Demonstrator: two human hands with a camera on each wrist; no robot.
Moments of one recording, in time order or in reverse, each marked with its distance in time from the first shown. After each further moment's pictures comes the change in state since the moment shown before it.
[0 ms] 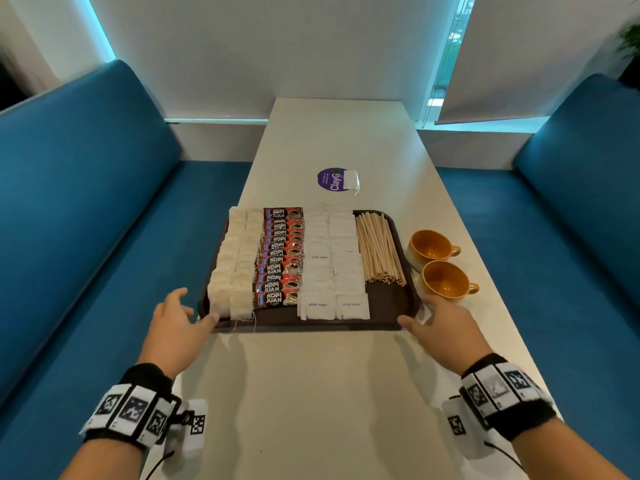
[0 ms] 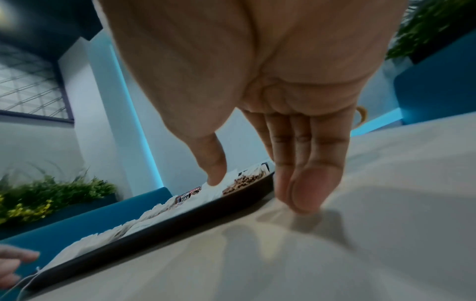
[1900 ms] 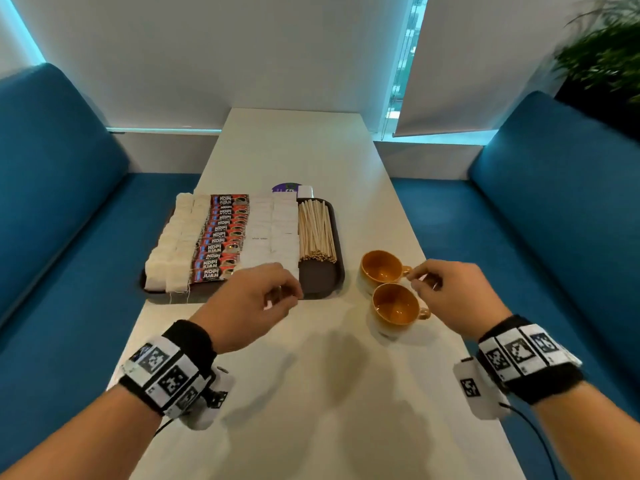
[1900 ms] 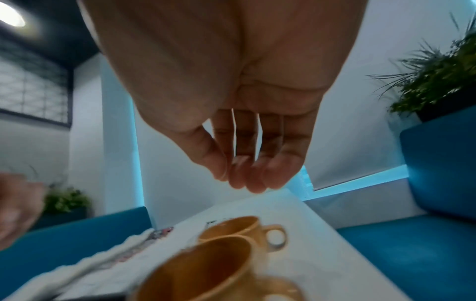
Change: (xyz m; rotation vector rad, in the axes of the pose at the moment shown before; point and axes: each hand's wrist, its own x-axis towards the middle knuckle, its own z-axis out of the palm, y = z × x) left_hand -0.010 0.184 0.067 0.044 -0.379 0.981; right_hand 0.051 0.023 -0.118 0.042 0.170 -0.257
